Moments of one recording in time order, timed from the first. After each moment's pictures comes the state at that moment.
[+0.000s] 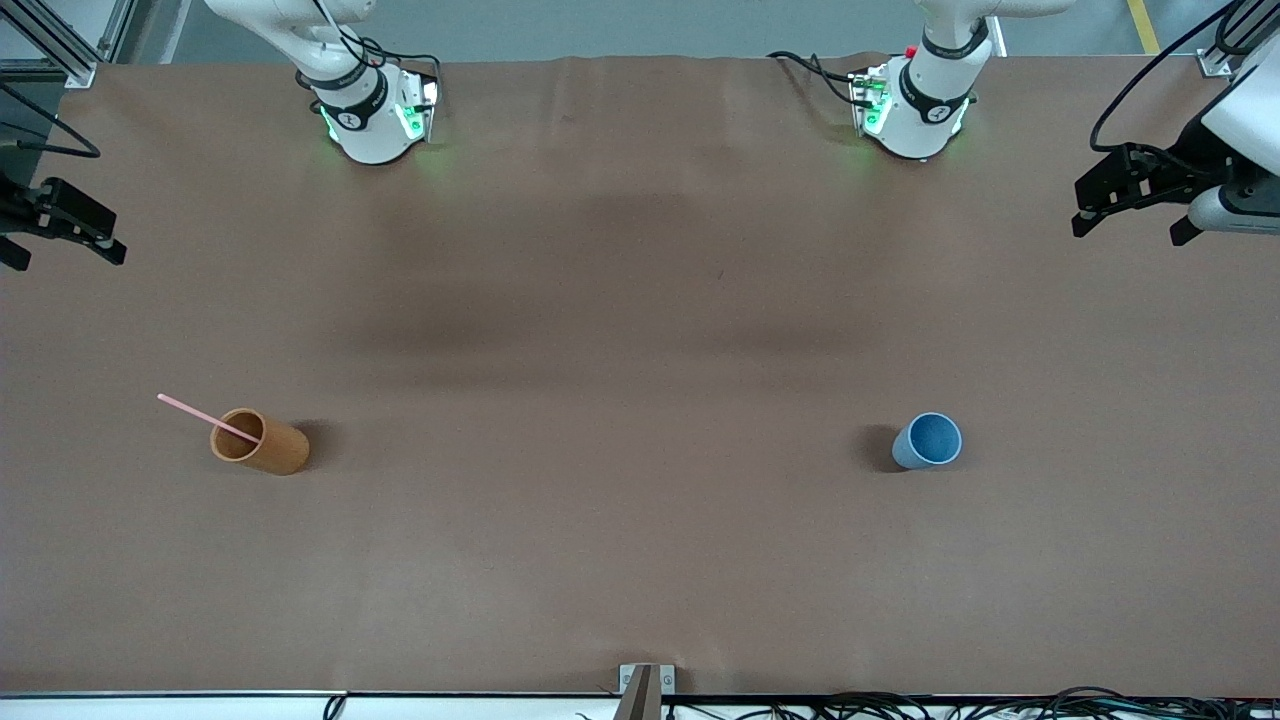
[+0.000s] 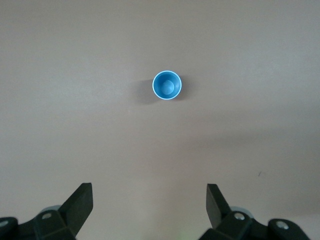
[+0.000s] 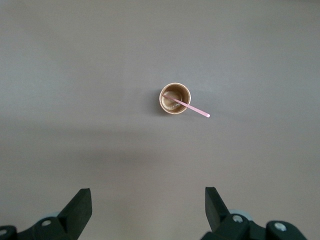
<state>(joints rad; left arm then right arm) -0.09 -0.05 -0.03 -1.52 -0.02 1.52 0.00 -0.04 -0.04 -0.02 -1.56 0.00 1.56 -0.12</state>
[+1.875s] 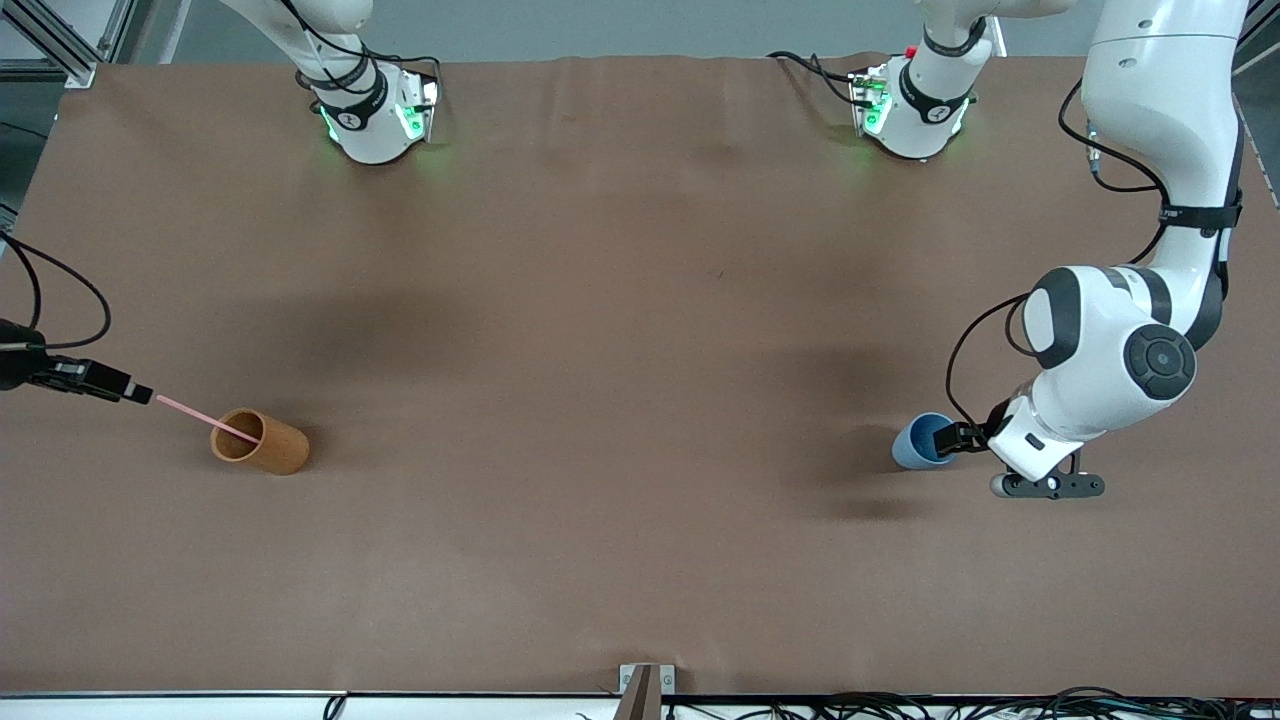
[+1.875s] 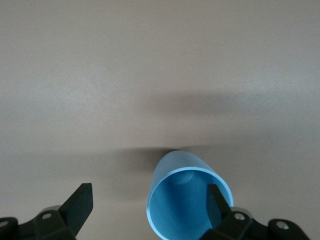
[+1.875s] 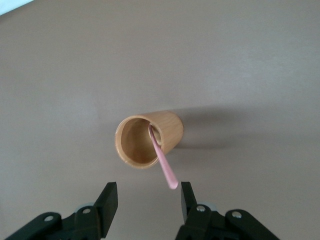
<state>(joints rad) -0.09 0.49 0.01 -1.76 -0.08 2.30 -0.02 -0.33 0.31 -0.04 -1.72 0.38 1.95 -0.36</state>
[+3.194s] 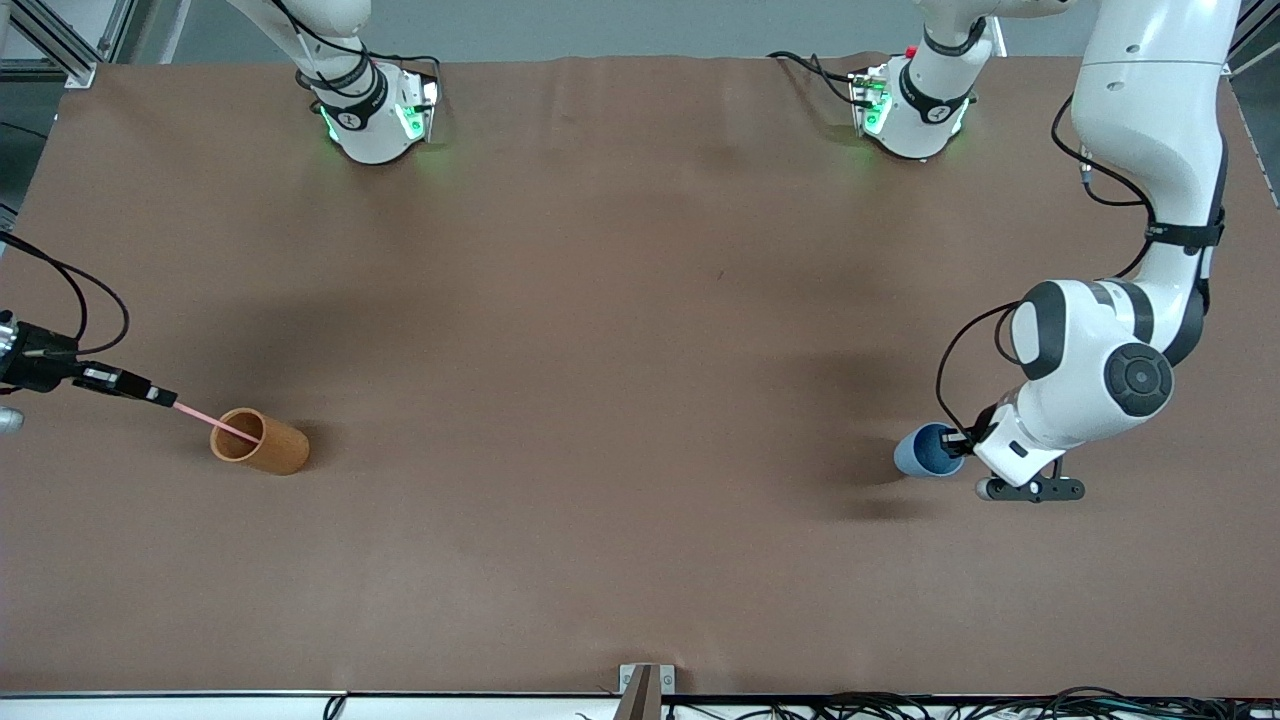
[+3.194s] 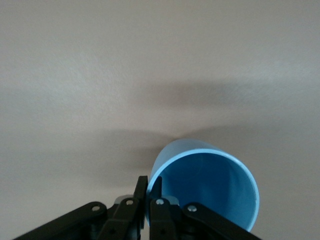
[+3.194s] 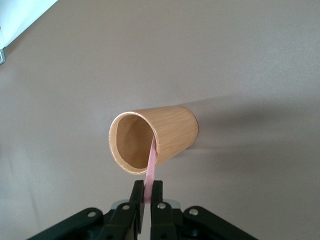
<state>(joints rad) -0.09 0.52 0.00 -1.70 -0.08 2.24 -0.03 -0.39 0.36 -0.04 -1.79 0.57 1.97 -0.46</state>
